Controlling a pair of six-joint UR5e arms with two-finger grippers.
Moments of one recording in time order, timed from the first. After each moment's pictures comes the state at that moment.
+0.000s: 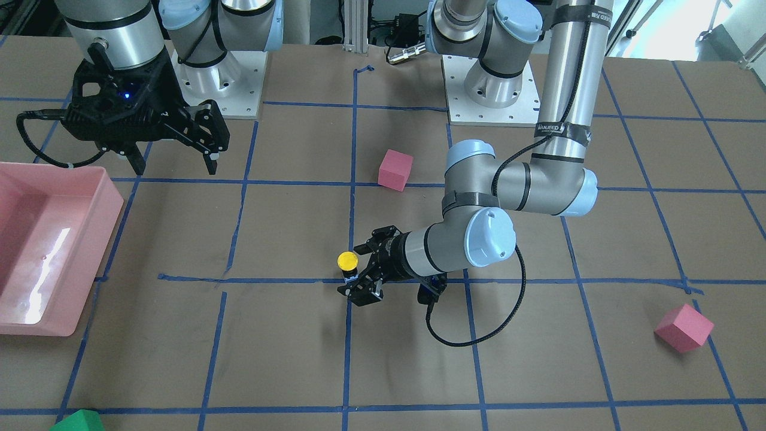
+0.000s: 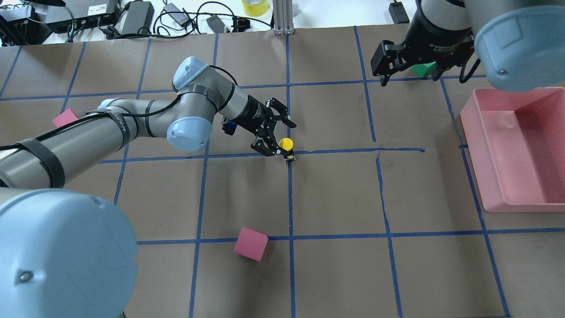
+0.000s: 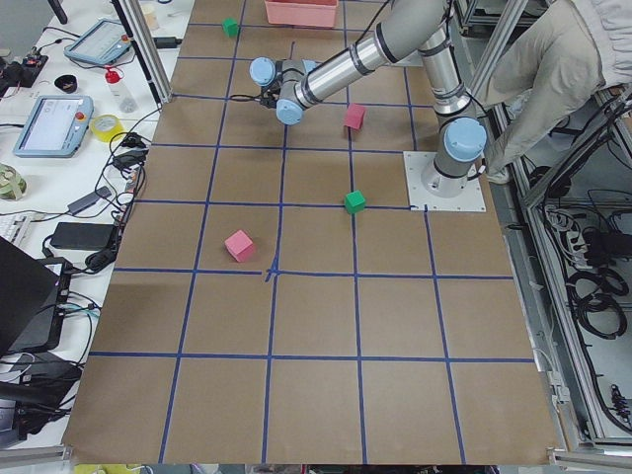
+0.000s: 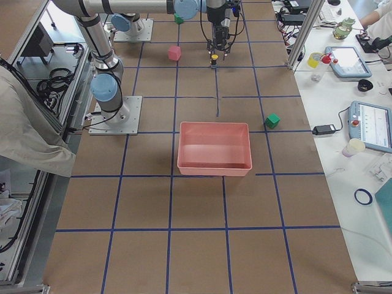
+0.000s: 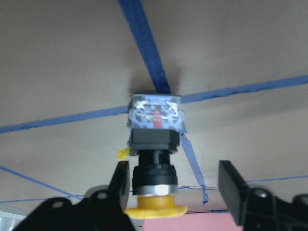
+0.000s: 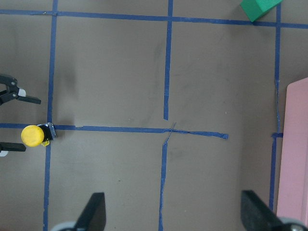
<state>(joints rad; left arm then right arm) -1.69 -2.09 -1.73 -0.94 0.87 -1.28 1.61 -1.57 1.58 -1.74 -1.60 -0.01</state>
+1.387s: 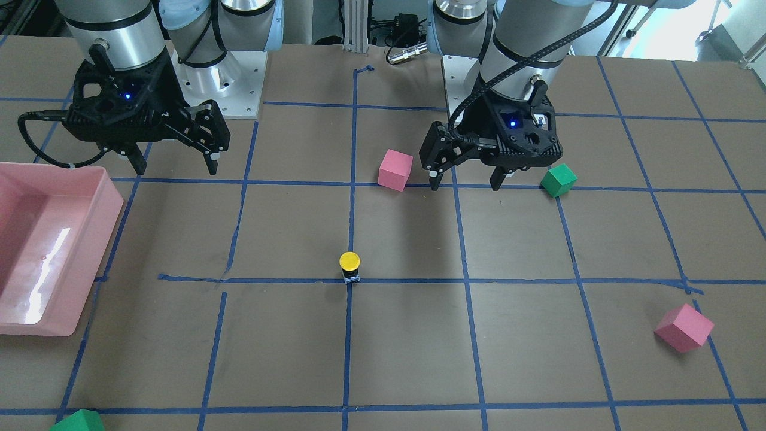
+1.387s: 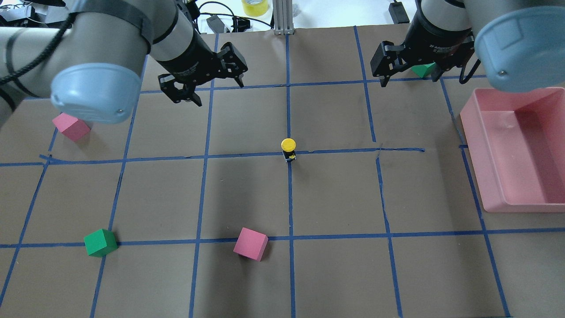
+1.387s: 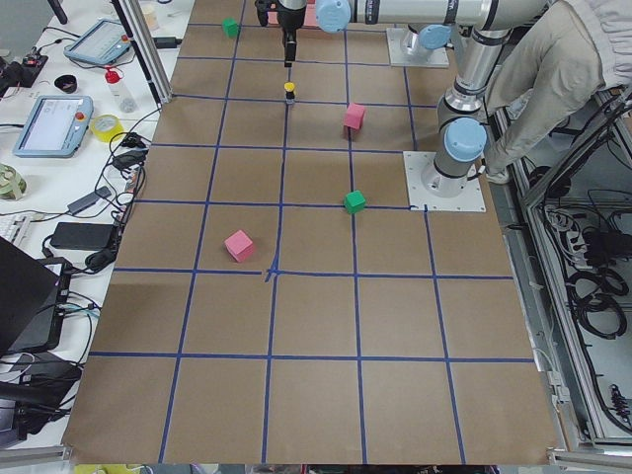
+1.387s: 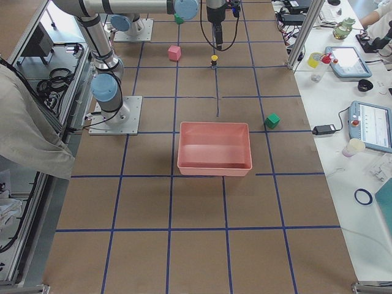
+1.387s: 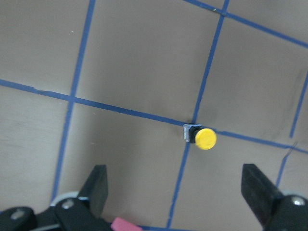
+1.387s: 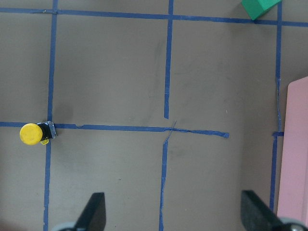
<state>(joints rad) -1.66 -1.62 -1.59 -1.37 1.49 -0.17 1.61 -1.57 1.58 -1.74 -1.60 -0.01</state>
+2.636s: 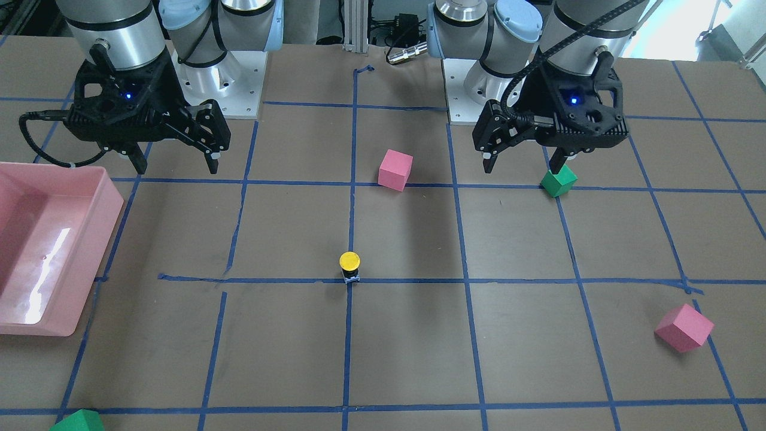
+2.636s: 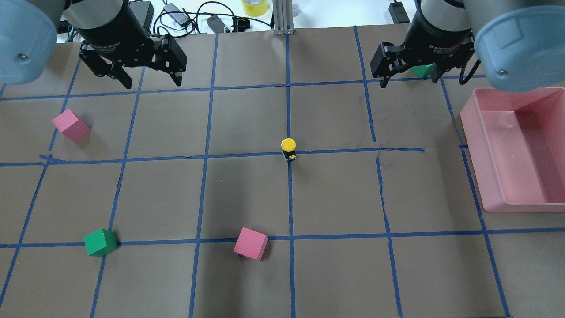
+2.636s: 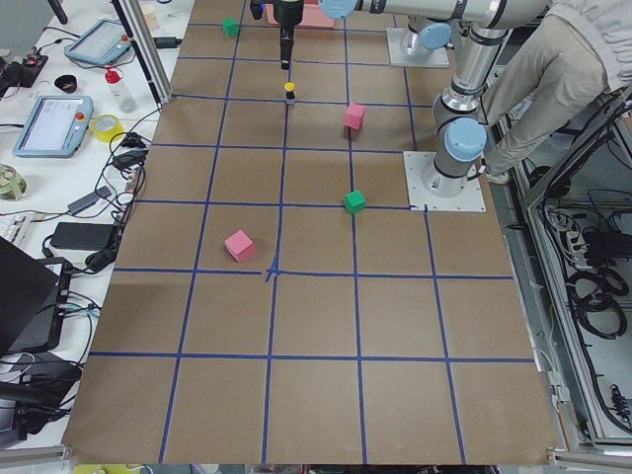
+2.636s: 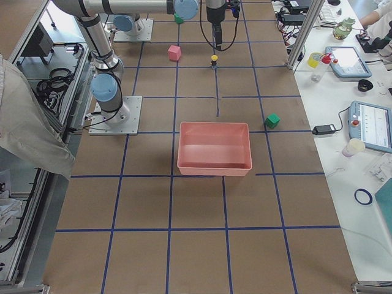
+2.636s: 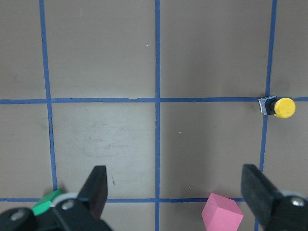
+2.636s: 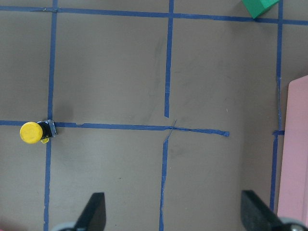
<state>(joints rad) -1.59 -1.61 -1.48 -1.52 1.57 -0.04 1.61 -1.57 1.58 -1.73 -1.60 -0.01</state>
